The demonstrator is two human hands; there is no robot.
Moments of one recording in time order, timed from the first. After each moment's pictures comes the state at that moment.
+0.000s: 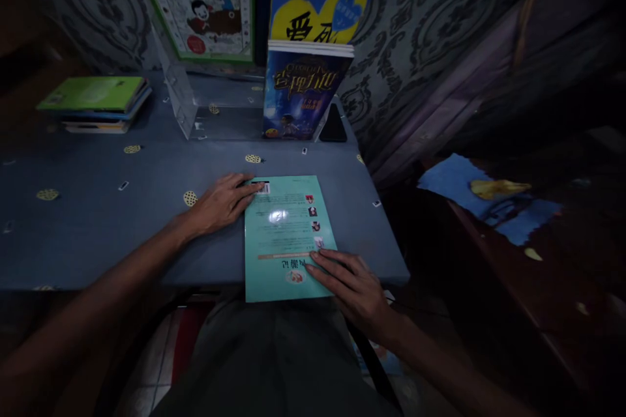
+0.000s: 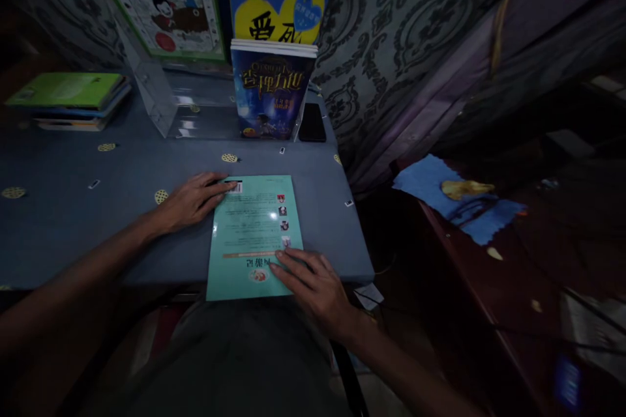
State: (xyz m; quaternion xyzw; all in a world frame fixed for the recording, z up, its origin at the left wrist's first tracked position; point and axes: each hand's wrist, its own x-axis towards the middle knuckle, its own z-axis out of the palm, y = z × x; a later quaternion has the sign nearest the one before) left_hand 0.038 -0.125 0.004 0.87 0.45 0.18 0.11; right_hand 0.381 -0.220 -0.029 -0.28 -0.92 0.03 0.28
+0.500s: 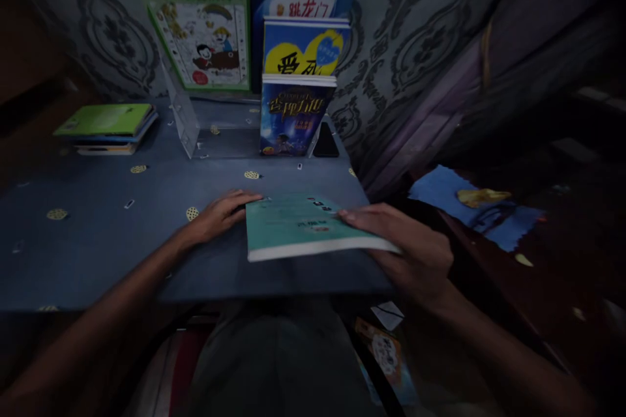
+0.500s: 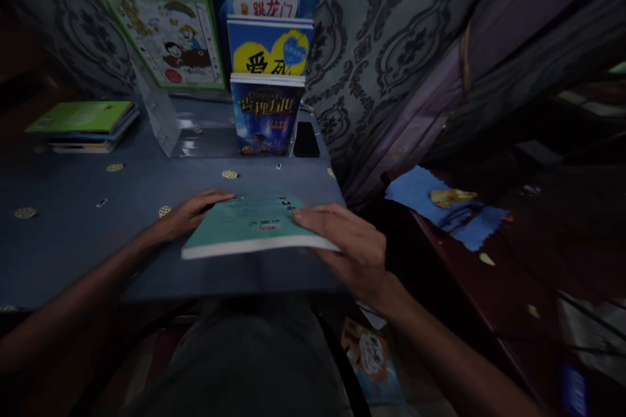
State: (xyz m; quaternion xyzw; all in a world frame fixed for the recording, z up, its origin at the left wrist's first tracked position) left_hand 0.034 -0.119 0.022 0.81 0.43 0.23 0.32; right_hand 0.374 -0.162 0.080 -0.29 -0.84 0.13 0.43
